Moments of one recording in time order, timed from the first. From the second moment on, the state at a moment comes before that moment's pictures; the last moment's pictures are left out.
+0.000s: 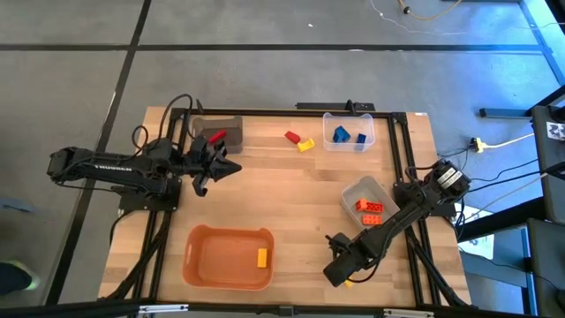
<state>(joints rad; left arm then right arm) 0.07 0.74 0.43 0.61 0.16 -0.48 0.69 1.81 1.12 -0.65 -0.13 1.65</state>
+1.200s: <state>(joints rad) 0.17 0.74 0.43 0.61 0.17 -0.49 0.69 1.78 1.11 -0.60 -0.13 1.34</state>
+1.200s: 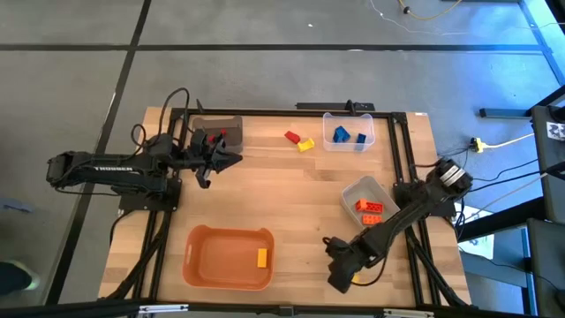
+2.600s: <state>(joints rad) 0.02 1.01 0.43 0.72 0.02 -0.68 0.04 1.50 1.05 0.23 0.03 0.33</state>
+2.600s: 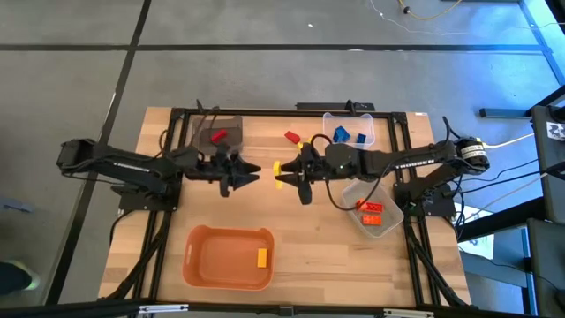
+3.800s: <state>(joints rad) 0.06 1.28 0.62 0.76 0.22 -0.50 0.03 1.53 1.05 0.38 0.00 0.42</state>
